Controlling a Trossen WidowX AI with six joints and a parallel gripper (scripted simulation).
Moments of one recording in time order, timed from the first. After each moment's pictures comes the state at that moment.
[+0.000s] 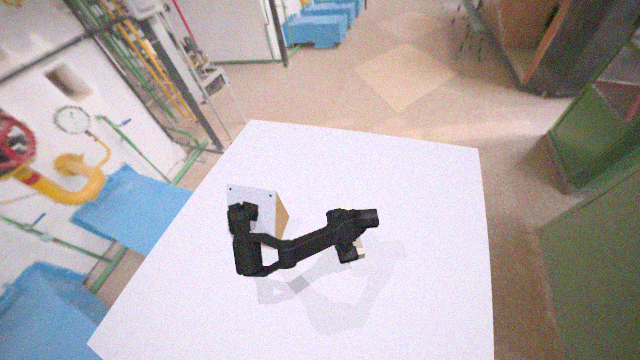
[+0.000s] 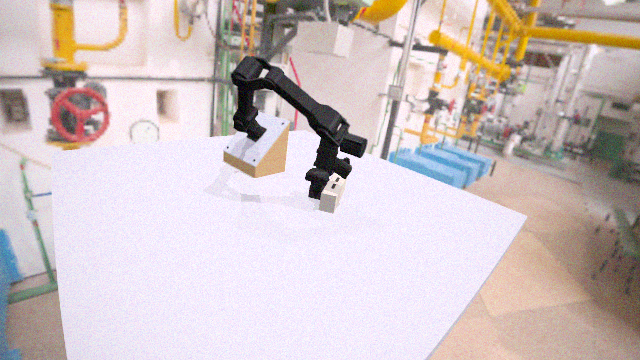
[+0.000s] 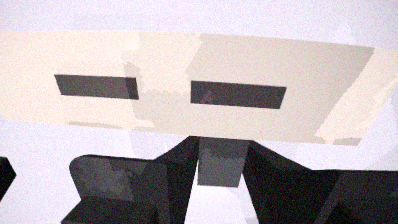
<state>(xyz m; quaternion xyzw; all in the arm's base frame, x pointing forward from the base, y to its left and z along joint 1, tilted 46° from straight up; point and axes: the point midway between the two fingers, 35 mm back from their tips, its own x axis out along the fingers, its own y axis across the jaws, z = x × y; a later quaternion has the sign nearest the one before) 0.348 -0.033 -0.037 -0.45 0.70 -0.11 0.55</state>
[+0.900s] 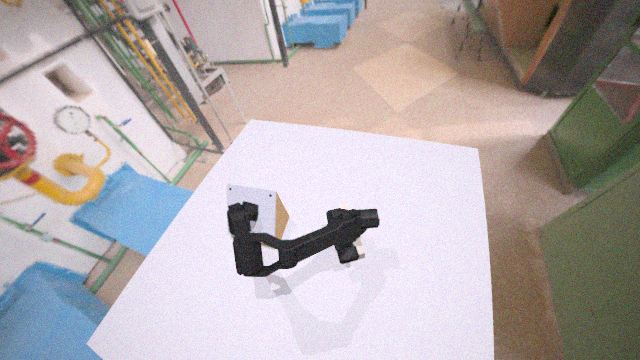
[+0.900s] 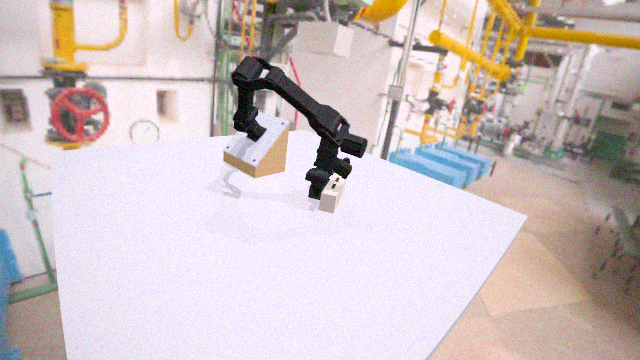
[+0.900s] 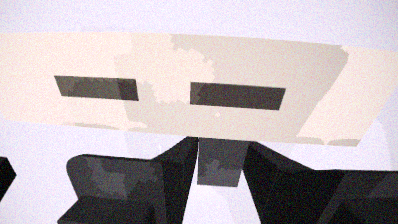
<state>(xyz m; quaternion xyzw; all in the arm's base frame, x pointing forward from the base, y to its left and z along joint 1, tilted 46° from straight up) 0.348 -0.033 -0.037 -0.45 0.70 -0.11 0.55</state>
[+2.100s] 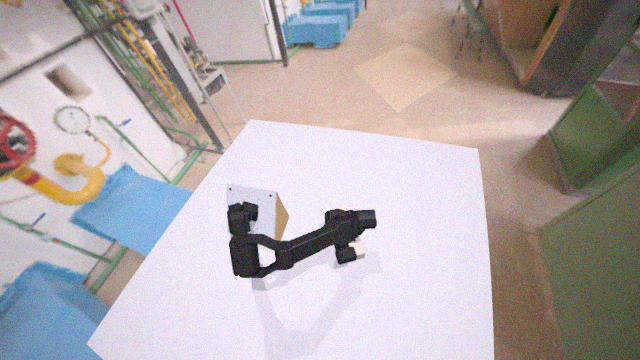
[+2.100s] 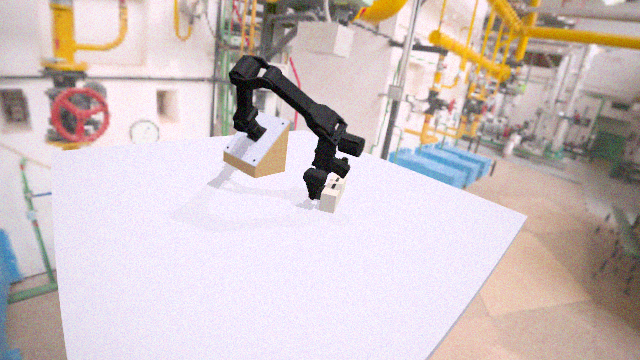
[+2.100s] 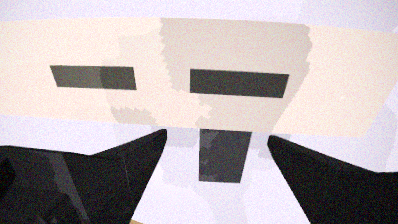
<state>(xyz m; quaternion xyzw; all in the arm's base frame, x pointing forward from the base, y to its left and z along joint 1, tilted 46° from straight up) 0.343 -0.035 -0.036 -0.44 0.70 -0.11 0.55</state>
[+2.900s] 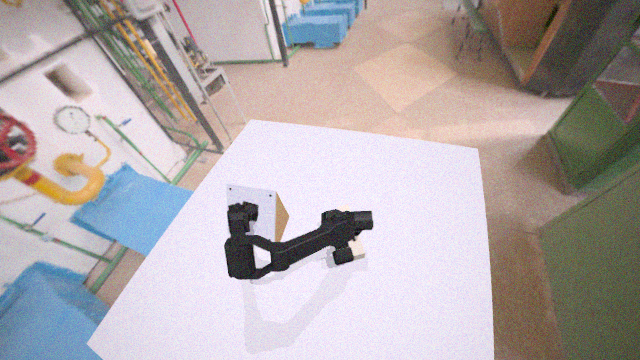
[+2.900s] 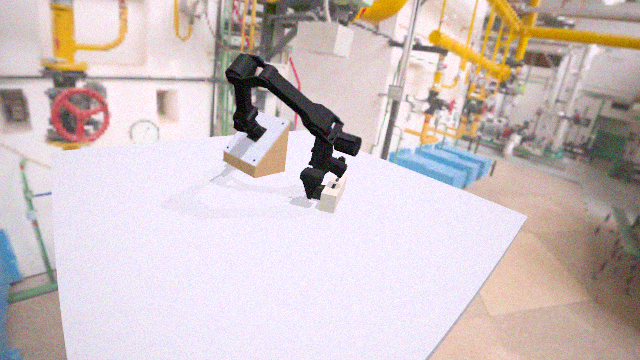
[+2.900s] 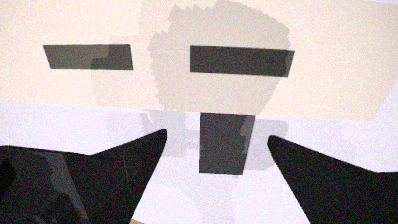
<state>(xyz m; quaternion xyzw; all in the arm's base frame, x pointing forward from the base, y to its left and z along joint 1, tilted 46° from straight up) 0.336 -0.039 -0.034 -0.44 0.69 -0.11 0.56</state>
